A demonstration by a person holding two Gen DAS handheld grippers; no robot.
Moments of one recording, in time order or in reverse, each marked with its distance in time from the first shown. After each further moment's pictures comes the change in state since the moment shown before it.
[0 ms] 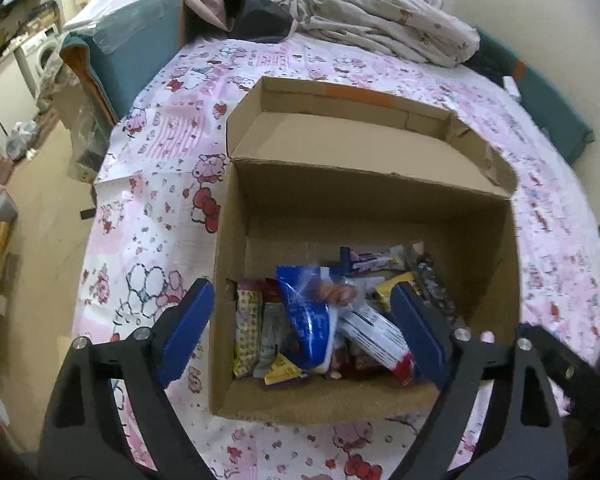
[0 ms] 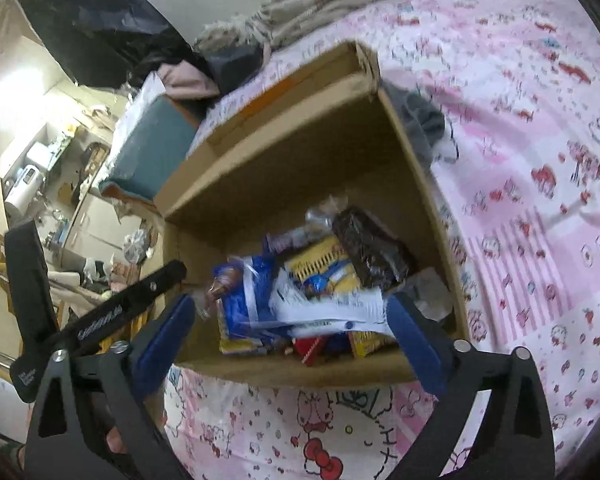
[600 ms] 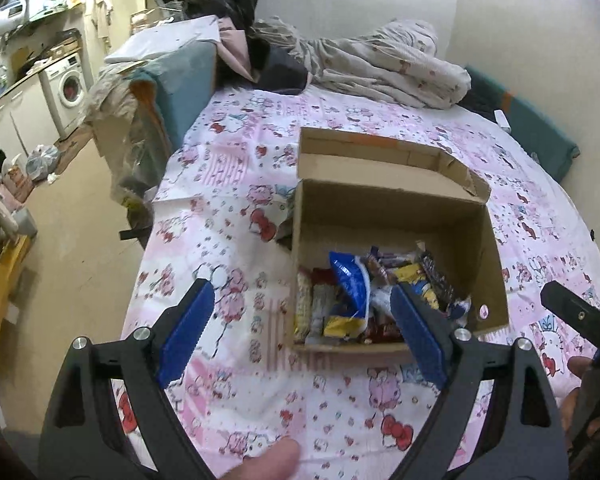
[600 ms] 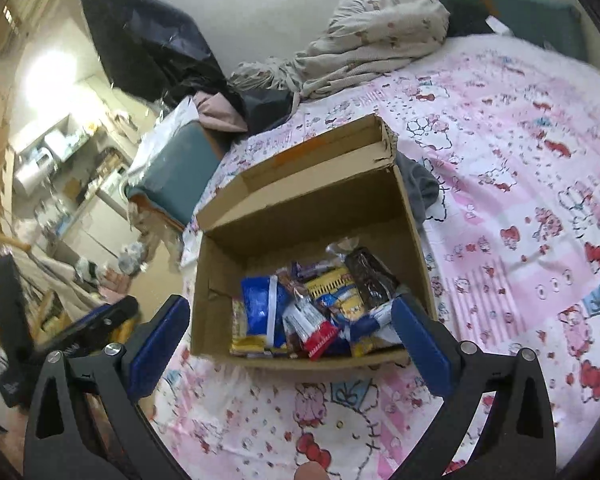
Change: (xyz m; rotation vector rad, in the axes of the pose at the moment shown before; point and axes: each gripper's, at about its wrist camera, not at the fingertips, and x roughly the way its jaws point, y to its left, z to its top) left arm -0.098 0.042 -0.057 0.012 -0.198 0.049; right arm -0.062 0.041 -0.033 -0.174 -0.143 -0.061
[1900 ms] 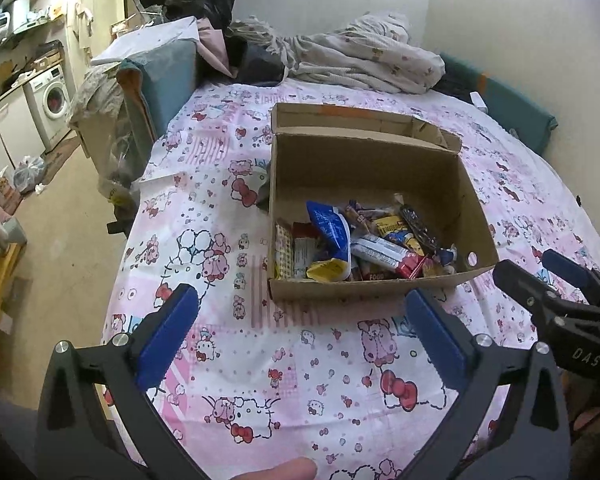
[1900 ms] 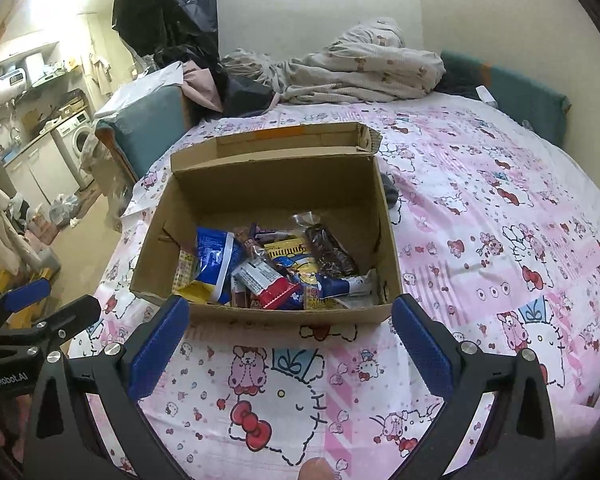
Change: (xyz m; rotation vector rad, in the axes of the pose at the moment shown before) left arm -0.009 -0.012 -0.060 0.069 -0.017 -0.057; right arm -0.003 0.039 -0.058 -0.240 -0.045 -0.267
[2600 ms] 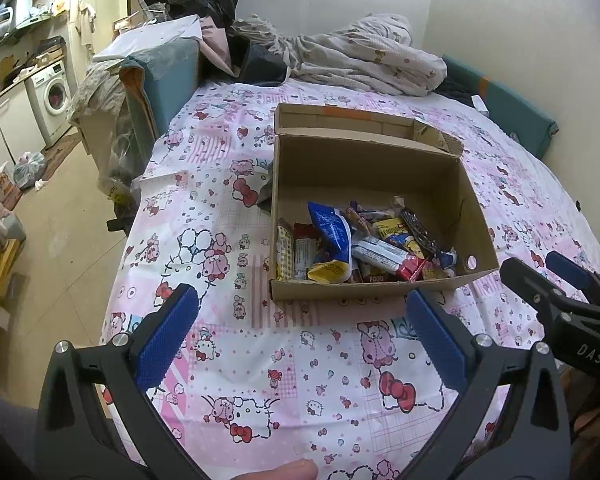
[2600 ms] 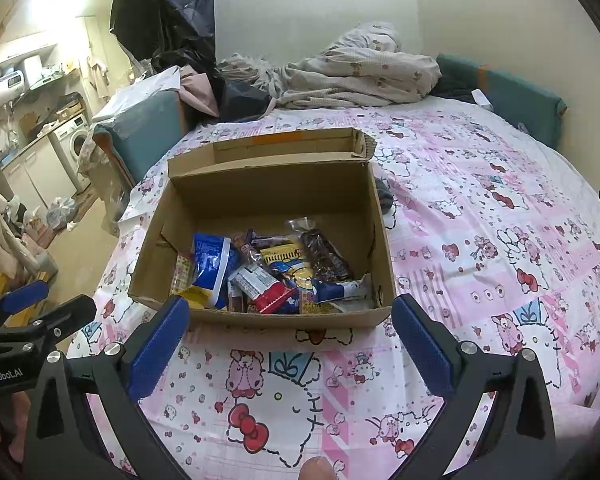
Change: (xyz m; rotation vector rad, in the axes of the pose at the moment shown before) left arm -0.001 0.001 0.001 -0.014 0.006 0.001; right arm -0.006 -0.003 0.004 0.011 -0.017 -0.011
